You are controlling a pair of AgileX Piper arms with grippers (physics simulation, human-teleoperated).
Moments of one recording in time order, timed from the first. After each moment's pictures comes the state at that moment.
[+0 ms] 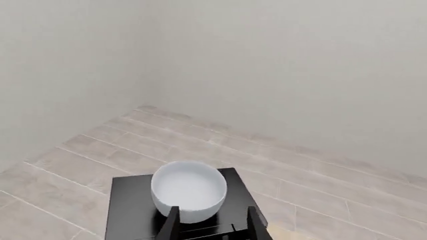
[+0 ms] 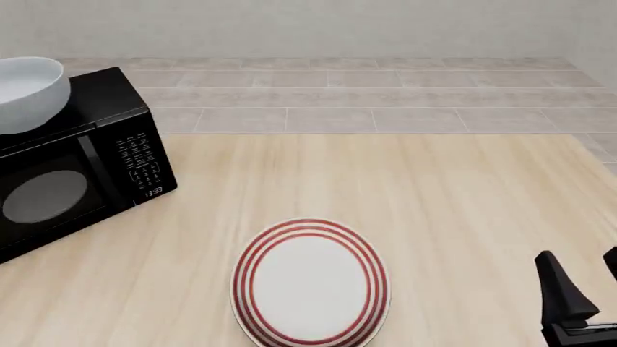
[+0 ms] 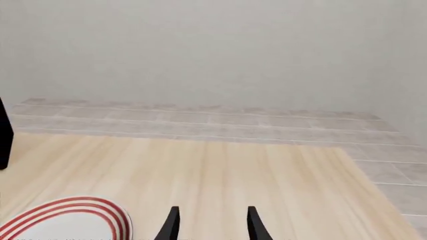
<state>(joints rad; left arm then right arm) 0.35 0.69 -1.09 0.38 -0.13 0.04 0.00 -0.04 0.02 -0.03</state>
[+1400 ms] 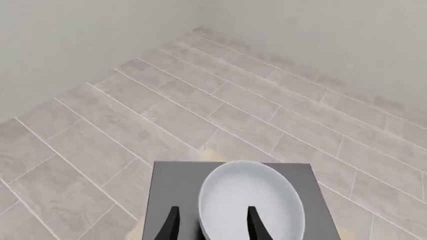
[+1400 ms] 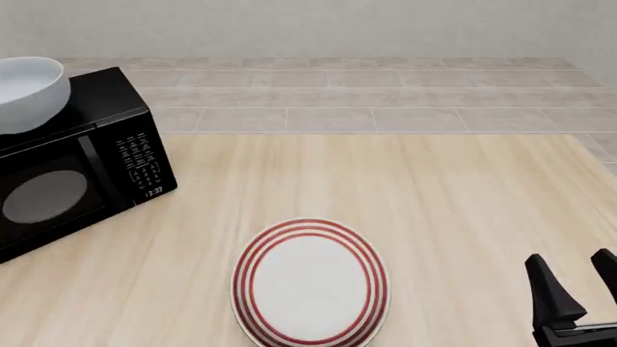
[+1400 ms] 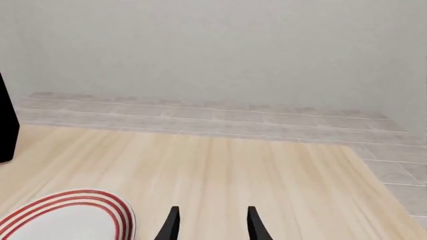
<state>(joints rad) 0.56 1.40 -1.59 0.54 -0.11 0.07 0.03 0.00 -0.03 -0.04</state>
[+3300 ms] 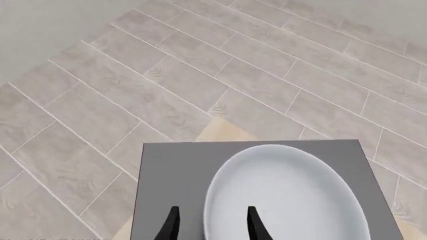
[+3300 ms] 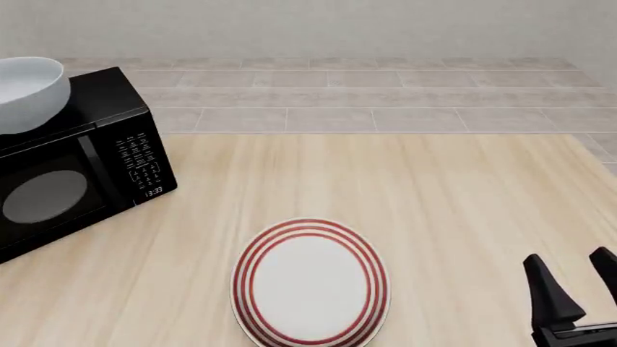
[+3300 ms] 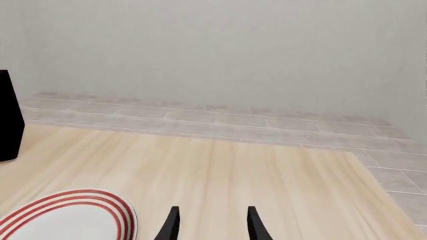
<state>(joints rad) 0.57 1.67 -1.56 0.42 -0.06 0.09 0.03 0.00 -0.04 -0.05</state>
